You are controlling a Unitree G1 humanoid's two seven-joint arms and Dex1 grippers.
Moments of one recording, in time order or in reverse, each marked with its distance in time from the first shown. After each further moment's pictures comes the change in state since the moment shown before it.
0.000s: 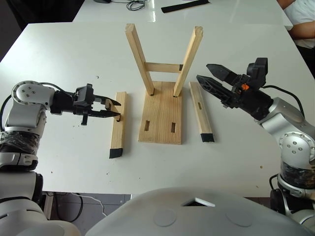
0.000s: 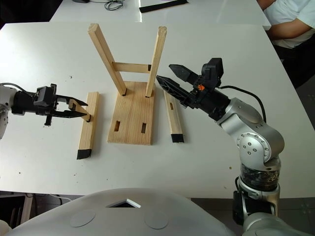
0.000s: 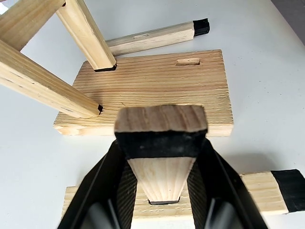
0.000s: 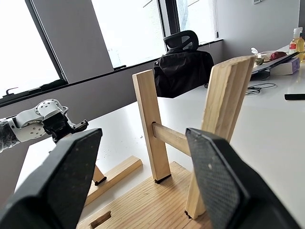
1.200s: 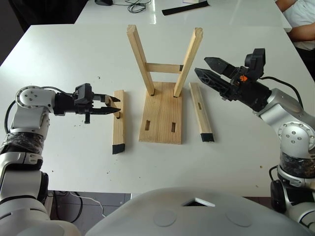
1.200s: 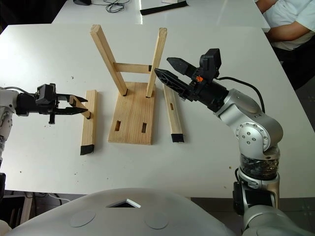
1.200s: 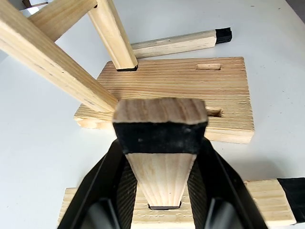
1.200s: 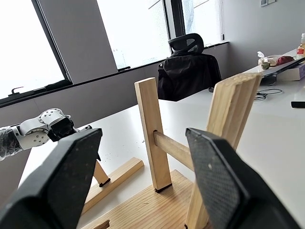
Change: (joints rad) left arm -0.043 -0.050 0.003 0.157 -0.014 -0.022 0.039; right arm -0.101 -0.021 0.032 0.089 0.013 0.000 0.009
